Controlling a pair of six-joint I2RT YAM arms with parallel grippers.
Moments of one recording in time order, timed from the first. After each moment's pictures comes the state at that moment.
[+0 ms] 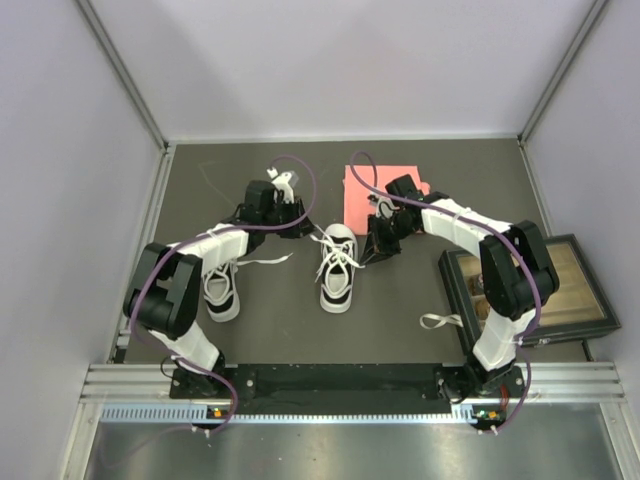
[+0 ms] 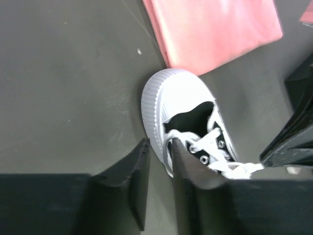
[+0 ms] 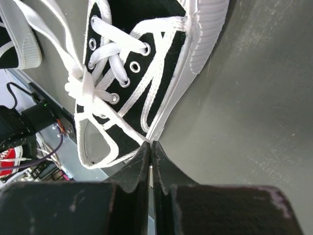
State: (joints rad) left arm -0.35 1.65 0.94 0.09 0.41 -0.36; right arm 0.45 1.78 1.21 -0.59 -0.59 0.41
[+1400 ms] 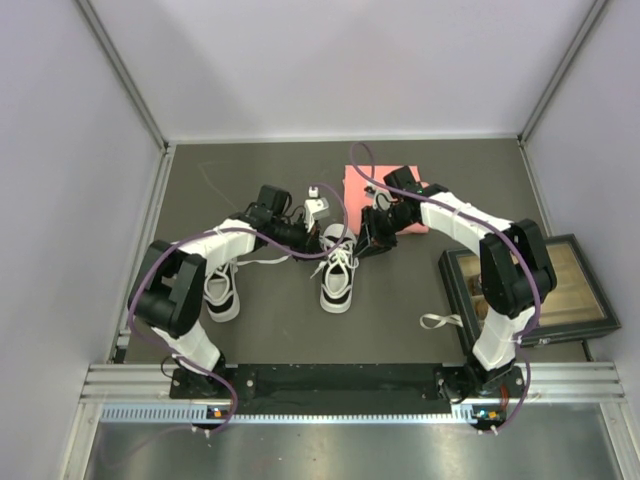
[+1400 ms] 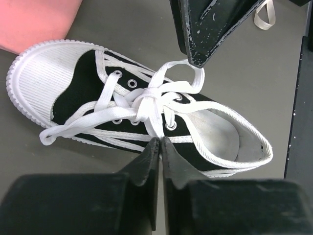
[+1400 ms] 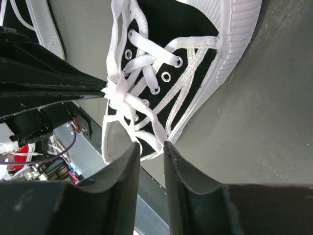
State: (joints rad) left arm -0.42 1.68 1.02 -0.22 0.87 0.35; right arm 0.46 1.80 1.29 -0.62 -0.64 0.42
